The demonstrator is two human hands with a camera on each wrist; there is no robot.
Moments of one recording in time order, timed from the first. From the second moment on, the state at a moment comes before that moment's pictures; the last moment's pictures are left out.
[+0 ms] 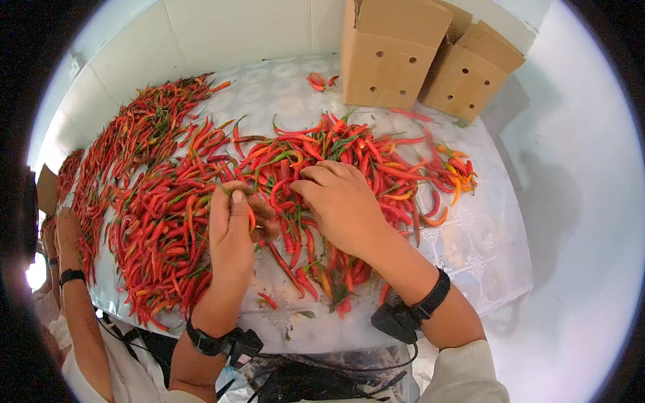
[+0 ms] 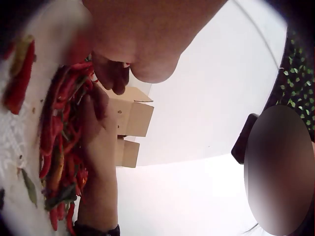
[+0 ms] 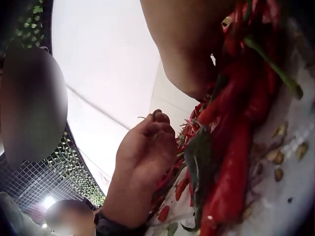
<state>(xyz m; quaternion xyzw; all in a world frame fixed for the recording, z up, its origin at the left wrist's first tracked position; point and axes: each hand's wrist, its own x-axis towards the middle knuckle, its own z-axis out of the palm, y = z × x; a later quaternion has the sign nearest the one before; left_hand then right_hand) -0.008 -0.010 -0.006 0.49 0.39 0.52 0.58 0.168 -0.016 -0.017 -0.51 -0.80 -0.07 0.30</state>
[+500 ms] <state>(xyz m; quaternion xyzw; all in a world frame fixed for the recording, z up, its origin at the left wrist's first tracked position) -0.011 -0.005 -0.019 0.58 0.43 0.50 0.47 0.172 -0.042 0.000 -0.66 -0.72 -0.05 0.21</state>
